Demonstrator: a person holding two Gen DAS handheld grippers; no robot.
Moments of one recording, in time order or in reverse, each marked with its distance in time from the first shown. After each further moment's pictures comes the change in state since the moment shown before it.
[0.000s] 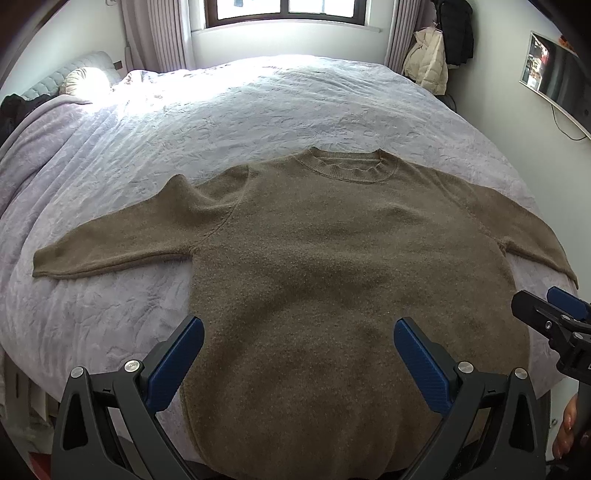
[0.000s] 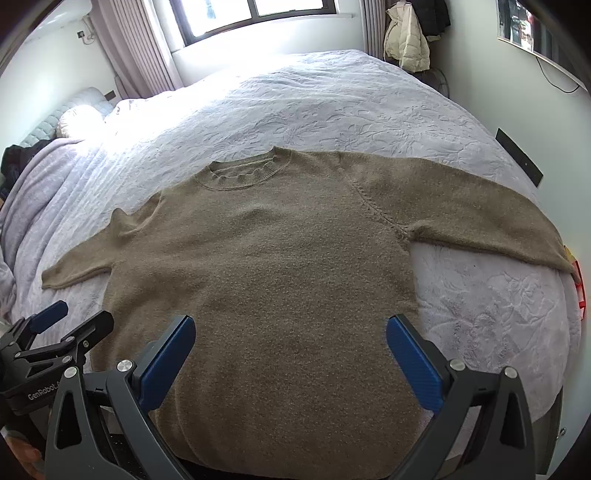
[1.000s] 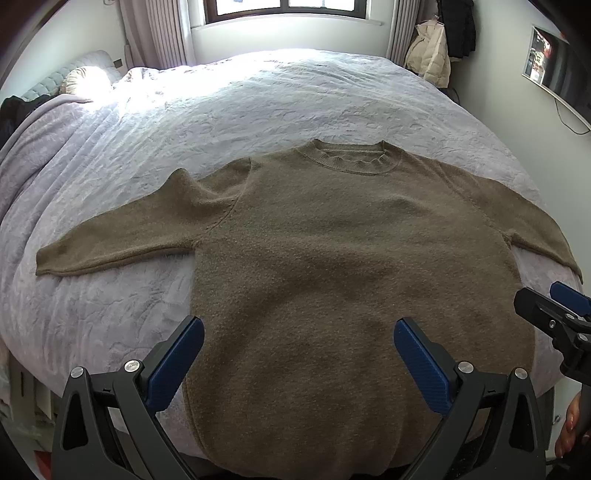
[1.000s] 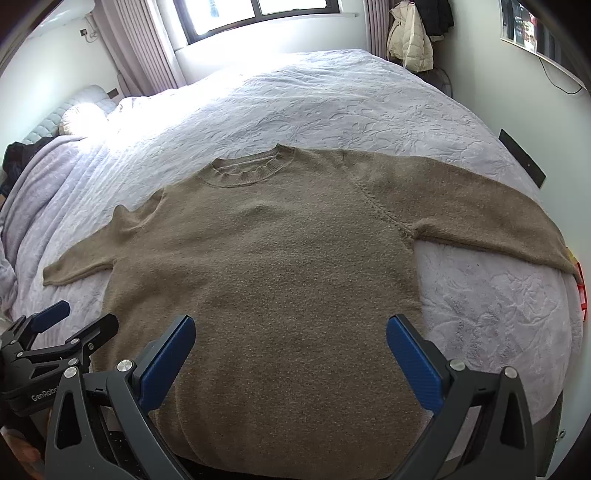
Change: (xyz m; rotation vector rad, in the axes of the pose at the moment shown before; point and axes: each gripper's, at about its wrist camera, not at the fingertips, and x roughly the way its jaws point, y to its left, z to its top) left arm 0.003 0.001 -0.003 0.009 0.022 0.018; right arm 0.001 0.004 -0.002 -0.014 0.008 0.008
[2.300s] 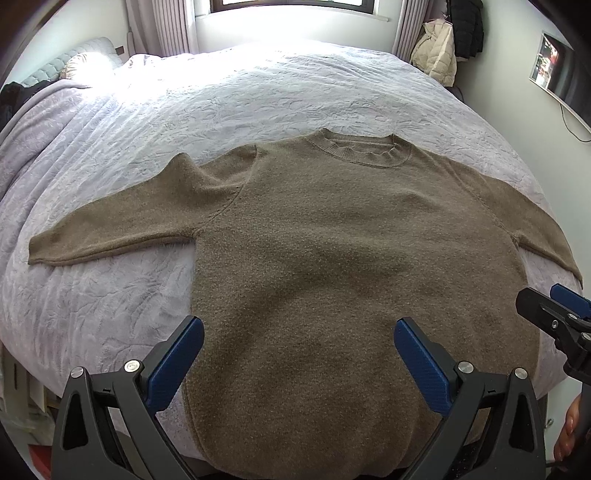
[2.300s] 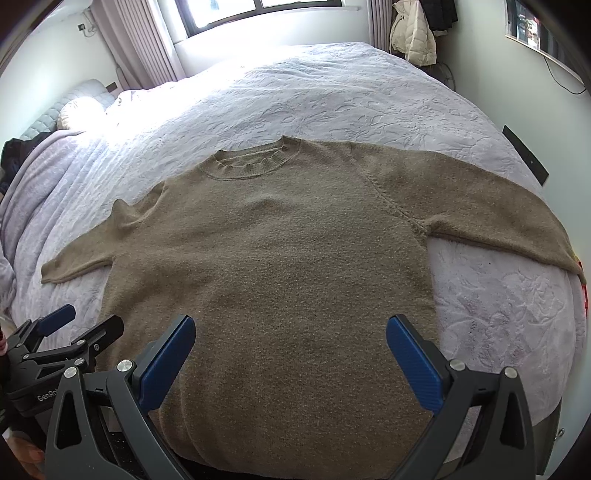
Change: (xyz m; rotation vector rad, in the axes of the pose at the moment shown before) left arm 0.016 0.012 0.000 -0.028 0.029 -0.018; right arm 0.013 0.011 0.005 -0.003 0.032 -0.011
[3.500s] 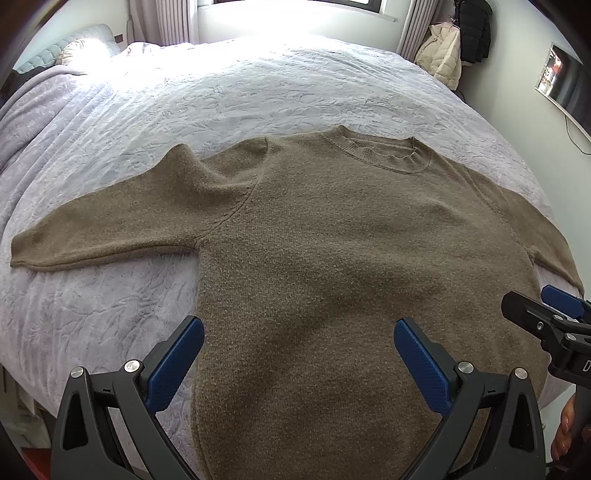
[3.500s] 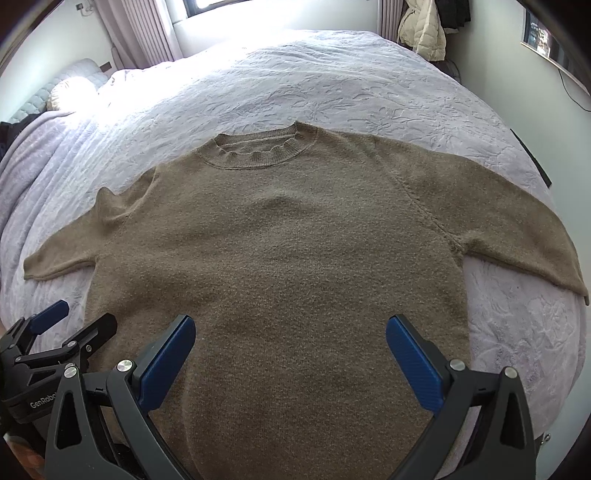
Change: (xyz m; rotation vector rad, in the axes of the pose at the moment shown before) left arm 0.036 0.031 0.018 -0.028 0.019 -0.048; right arm 0.042 0.032 0.022 -0.030 0.068 -0.034
